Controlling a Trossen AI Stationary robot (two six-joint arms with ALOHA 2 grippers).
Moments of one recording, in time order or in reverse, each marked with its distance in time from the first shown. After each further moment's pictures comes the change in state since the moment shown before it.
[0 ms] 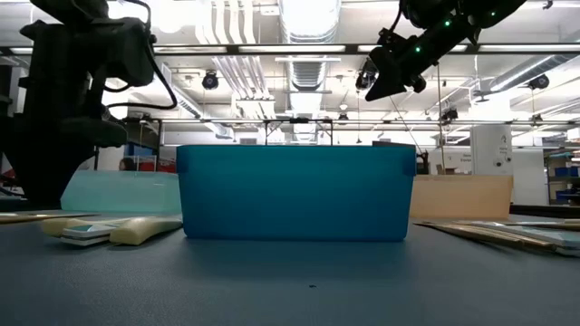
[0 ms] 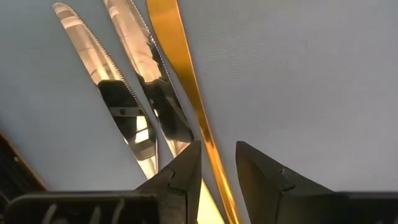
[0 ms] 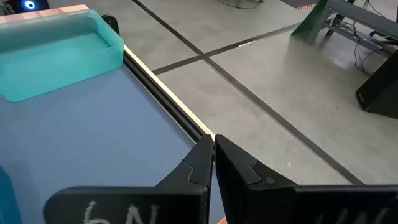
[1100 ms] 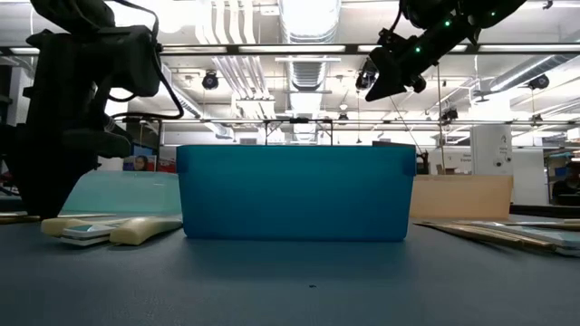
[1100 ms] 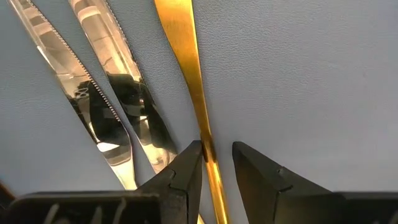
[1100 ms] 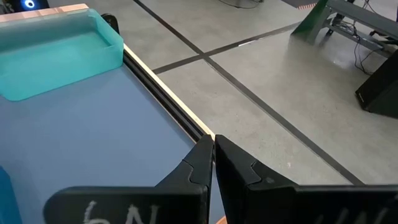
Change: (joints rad) left arm -0.017 0.091 0.001 0.087 0.031 0.012; right arm 0.000 0.000 0.000 -0.003 0.000 -0.001
